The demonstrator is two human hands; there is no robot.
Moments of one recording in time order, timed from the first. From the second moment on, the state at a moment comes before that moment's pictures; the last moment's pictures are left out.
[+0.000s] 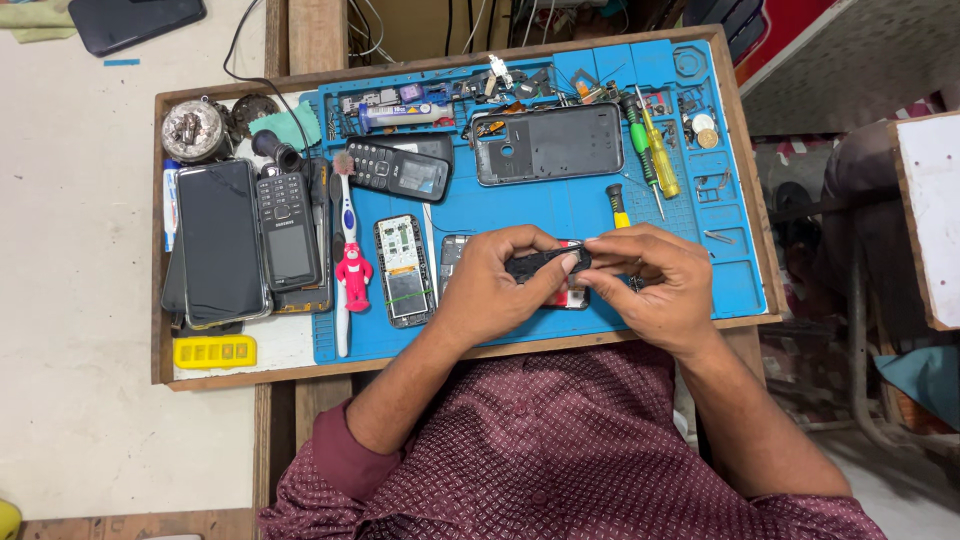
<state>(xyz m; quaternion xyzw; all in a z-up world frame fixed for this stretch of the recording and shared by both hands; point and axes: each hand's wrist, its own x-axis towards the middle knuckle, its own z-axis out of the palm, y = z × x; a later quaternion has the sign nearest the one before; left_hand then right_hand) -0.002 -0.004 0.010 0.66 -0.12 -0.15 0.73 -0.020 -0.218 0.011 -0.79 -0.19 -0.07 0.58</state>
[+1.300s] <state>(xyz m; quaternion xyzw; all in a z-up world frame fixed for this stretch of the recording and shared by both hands) -0.004 0.003 0.000 0.64 -0.15 -0.14 0.74 -0.022 -0.209 0.007 -0.80 -0.18 -0.06 0.56</state>
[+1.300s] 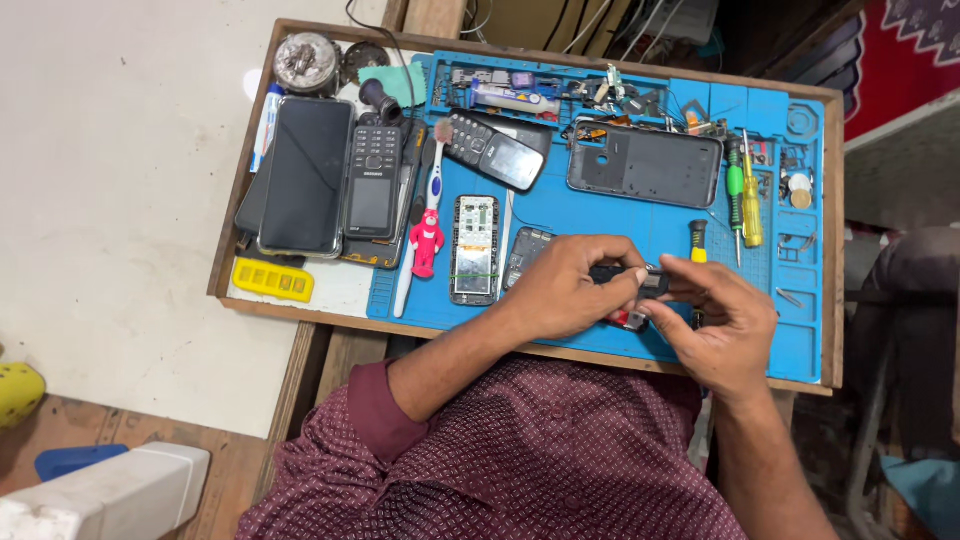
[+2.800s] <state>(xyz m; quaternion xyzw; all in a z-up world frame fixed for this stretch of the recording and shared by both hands) -0.011 0.004 -0.003 0.85 -0.33 0.12 0.40 0.197 -0.186 0.027 -0.91 -0.29 -0.02 0.30</state>
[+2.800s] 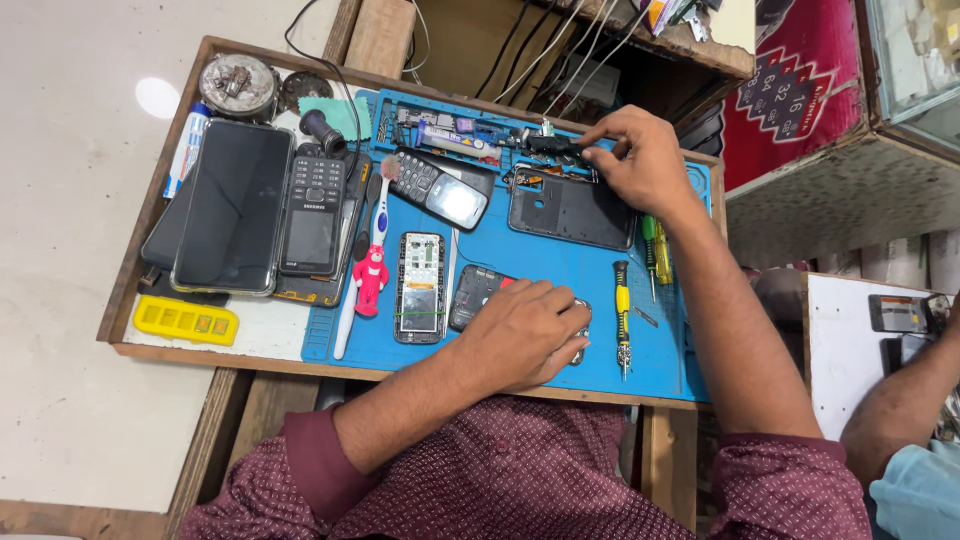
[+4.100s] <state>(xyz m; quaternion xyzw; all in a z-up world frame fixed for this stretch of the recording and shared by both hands) -0.012 0.038 0.026 0.88 -0.32 0.08 0.33 0.105 -0.232 0.087 -0.90 -0.38 -0.06 0.21</state>
